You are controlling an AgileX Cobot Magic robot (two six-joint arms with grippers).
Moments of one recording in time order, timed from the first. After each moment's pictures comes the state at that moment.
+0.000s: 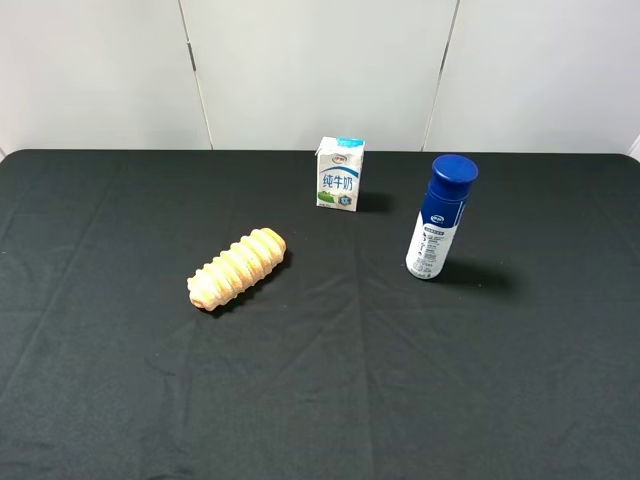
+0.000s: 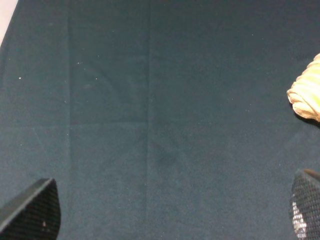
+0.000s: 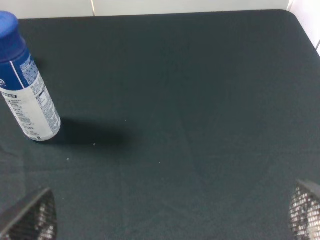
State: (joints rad) left arm 0.02 0.00 -0.49 0.04 1.06 0.01; right arm 0.00 -0.01 -0.49 -0.02 1.03 0.05
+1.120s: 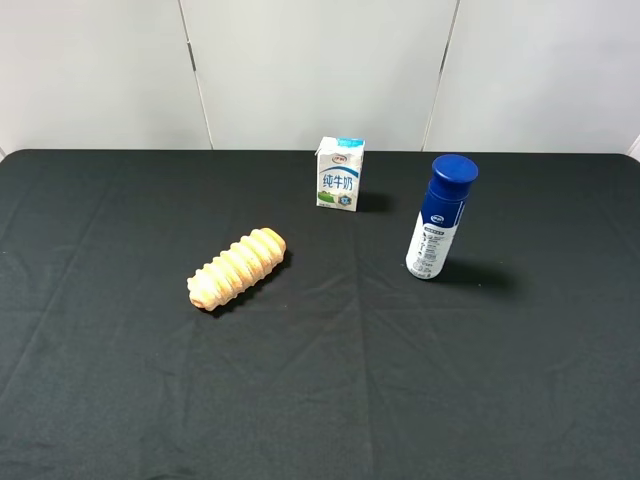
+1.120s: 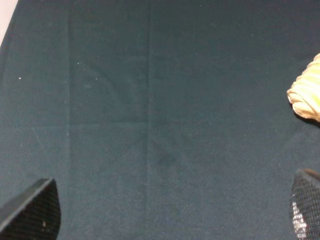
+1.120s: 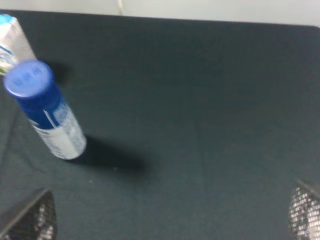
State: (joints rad) left arm 0.02 0.00 -0.49 0.04 1.06 0.01; right arm 0.00 0.59 -0.90 0.06 1.03 -0.07
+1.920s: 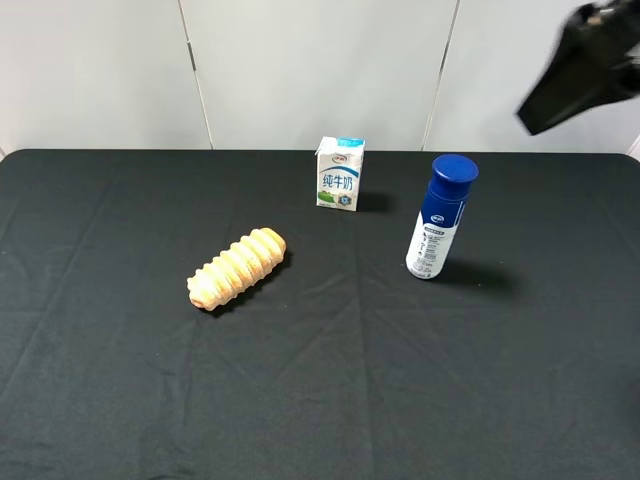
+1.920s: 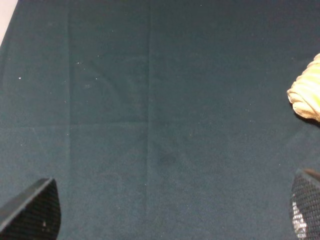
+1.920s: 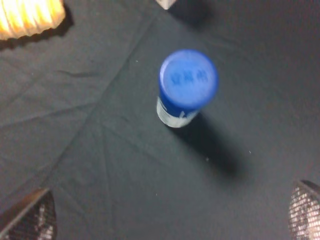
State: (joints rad) left arm 0.02 0.00 -0.49 0.04 1.06 0.01; right arm 0.41 1.23 -1.33 0.09 1.21 -0.21
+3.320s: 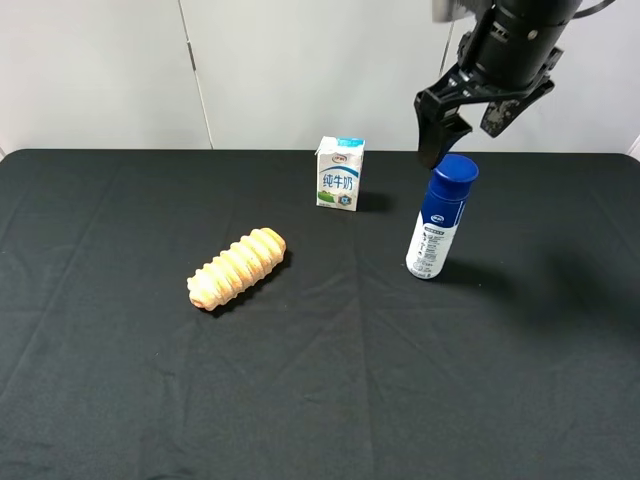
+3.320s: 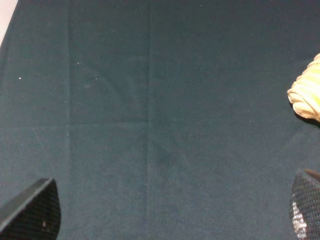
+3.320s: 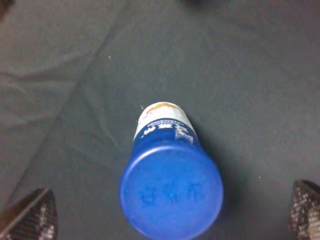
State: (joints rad) left arm 0.02 0.00 -0.49 0.04 1.06 0.01; right arm 0.42 1.72 -1.55 0.03 1.21 -0.17
